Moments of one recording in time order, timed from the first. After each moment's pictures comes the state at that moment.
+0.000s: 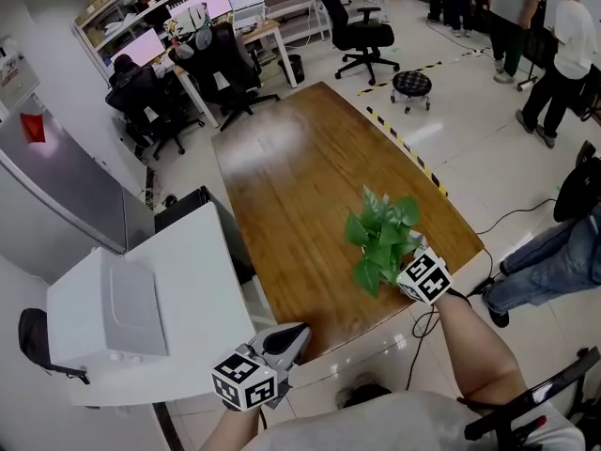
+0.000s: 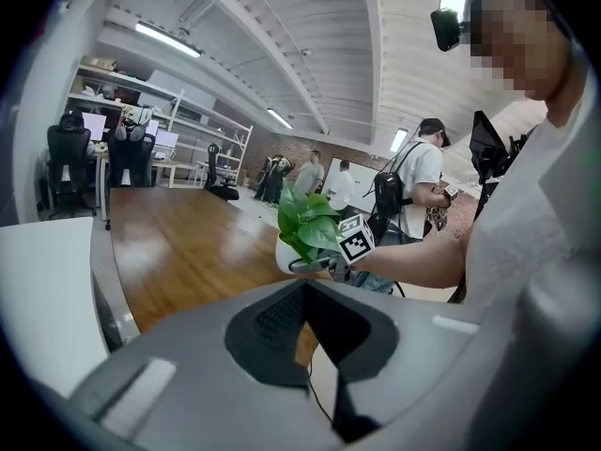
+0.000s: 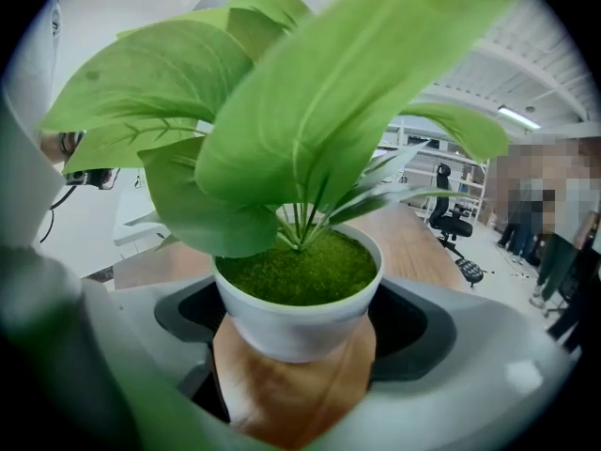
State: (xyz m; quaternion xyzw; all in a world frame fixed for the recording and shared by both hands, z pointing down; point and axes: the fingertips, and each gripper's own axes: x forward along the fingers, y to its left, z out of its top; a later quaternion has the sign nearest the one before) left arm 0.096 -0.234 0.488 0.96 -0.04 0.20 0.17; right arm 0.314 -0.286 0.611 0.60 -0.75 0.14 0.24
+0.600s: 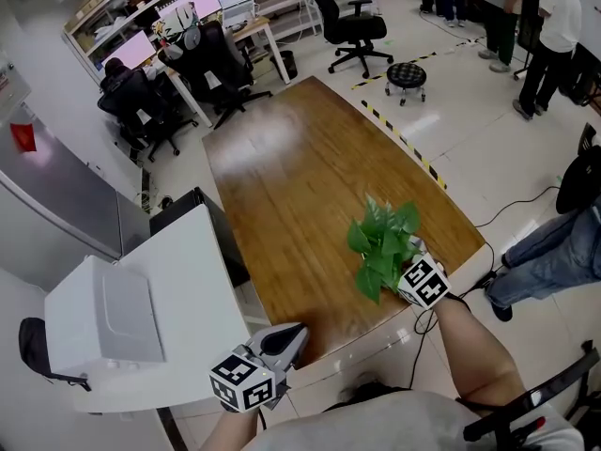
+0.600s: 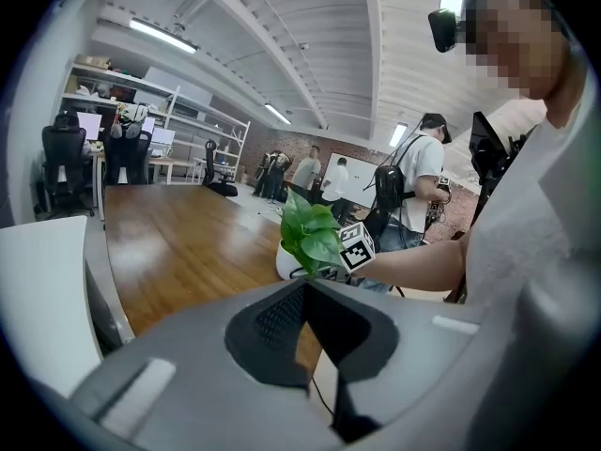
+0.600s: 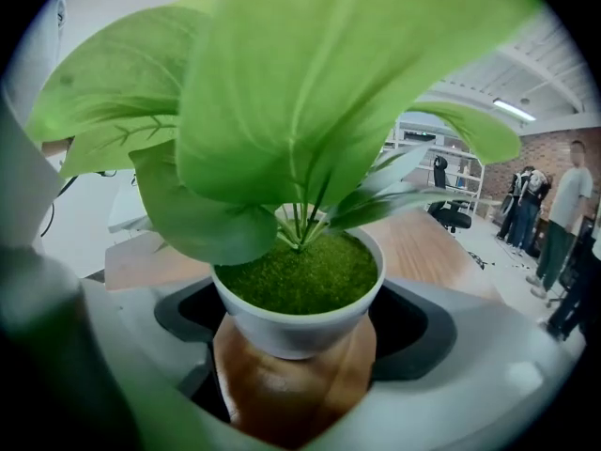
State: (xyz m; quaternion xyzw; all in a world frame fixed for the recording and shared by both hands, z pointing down) left arm 0.113 -0.239 0.503 0.96 -0.03 0.21 0.17; right arm 0.325 -0.278 0.652 0.60 -0.75 0.15 0.24
